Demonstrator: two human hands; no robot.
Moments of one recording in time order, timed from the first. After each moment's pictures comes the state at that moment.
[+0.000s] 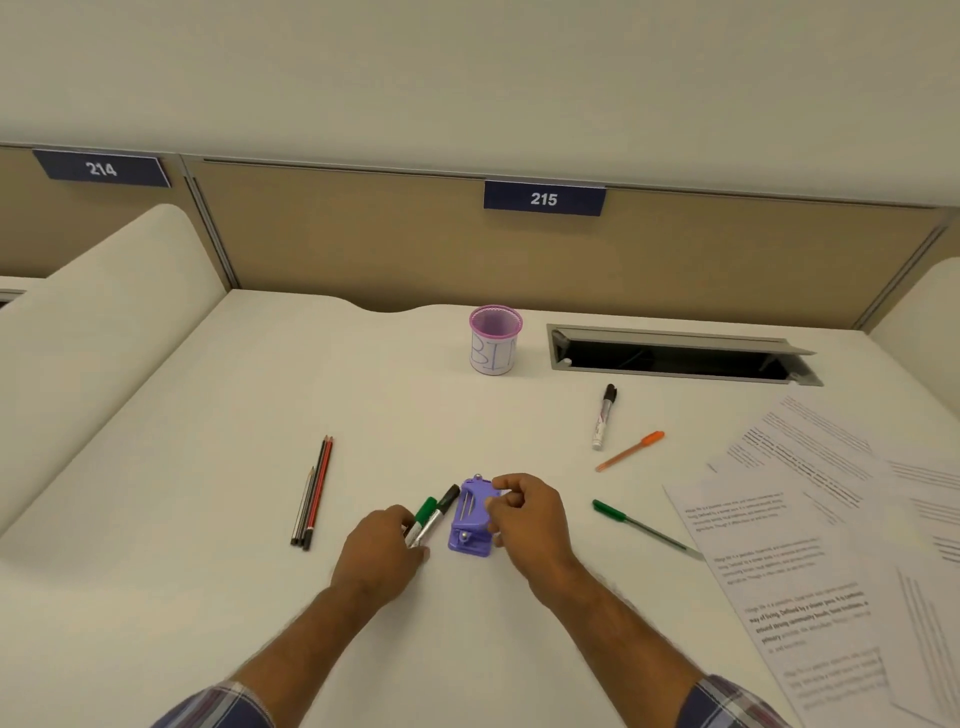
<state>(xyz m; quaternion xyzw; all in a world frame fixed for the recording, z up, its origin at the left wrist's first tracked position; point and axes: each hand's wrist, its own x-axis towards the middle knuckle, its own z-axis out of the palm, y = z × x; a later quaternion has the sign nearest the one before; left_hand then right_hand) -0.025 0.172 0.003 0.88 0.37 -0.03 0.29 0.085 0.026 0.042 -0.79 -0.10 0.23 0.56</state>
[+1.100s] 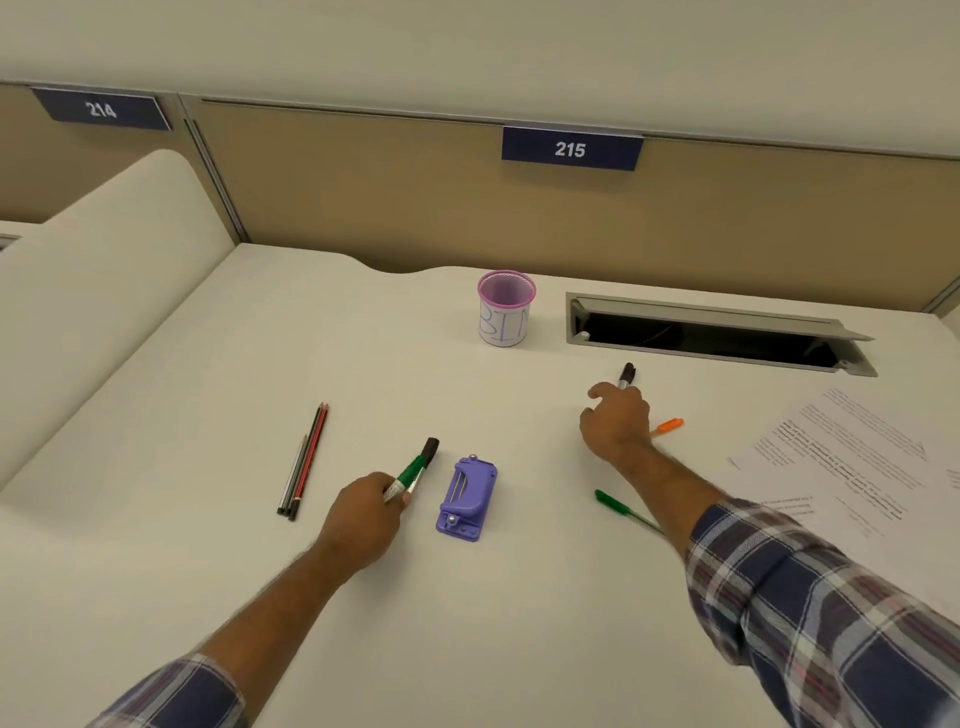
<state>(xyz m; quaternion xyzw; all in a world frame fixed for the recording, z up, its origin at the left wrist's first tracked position) -0.008 0.173 0.009 0.82 0.44 0.00 0.36 0.267 0.017 0.022 -0.95 -0.17 0.11 0.24</state>
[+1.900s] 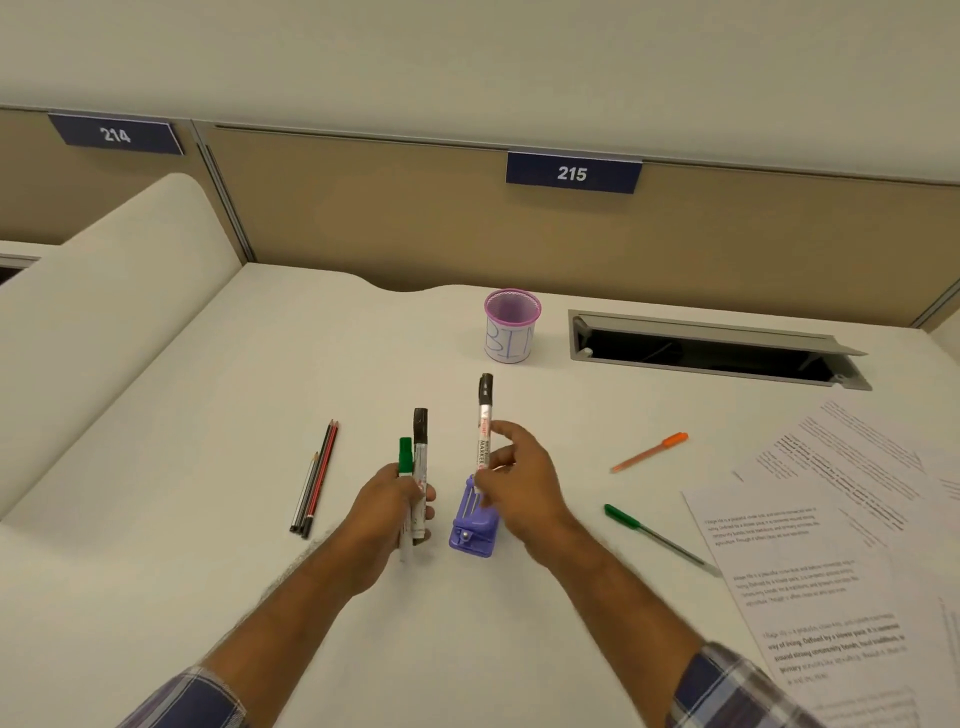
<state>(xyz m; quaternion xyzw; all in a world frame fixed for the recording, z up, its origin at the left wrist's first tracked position) 0.000 0.168 0.050 0.56 0.46 0.06 0.69 0.116 0.054 0.059 -0.75 -0.16 0.29 0.57</state>
